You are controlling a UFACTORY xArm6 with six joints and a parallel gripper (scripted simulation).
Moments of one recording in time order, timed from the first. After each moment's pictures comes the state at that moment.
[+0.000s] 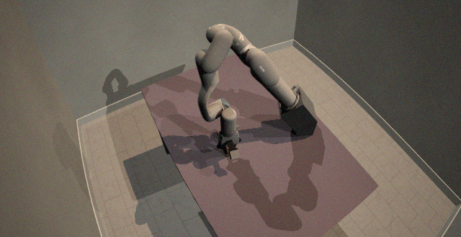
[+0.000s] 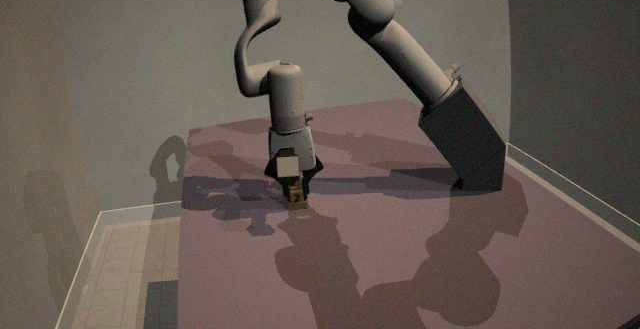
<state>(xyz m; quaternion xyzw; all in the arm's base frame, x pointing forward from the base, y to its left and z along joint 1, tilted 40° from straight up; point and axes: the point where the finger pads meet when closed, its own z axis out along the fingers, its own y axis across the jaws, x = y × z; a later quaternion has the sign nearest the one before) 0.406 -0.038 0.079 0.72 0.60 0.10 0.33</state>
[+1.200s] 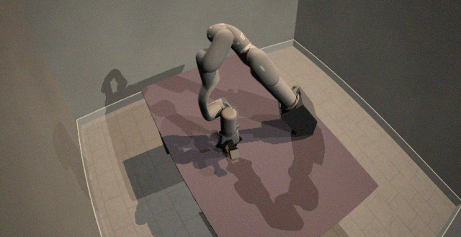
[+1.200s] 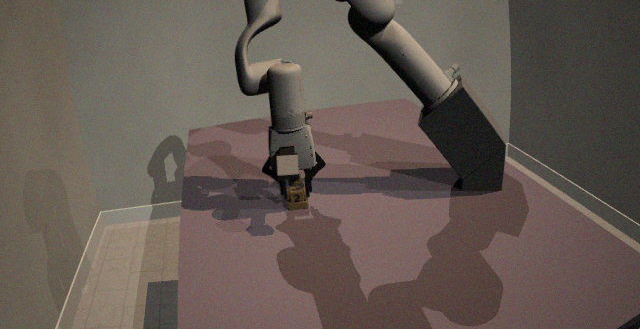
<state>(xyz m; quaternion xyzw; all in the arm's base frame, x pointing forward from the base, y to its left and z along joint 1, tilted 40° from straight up) 0.404 -0.037 0.081 0.72 0.60 0.10 0.33</state>
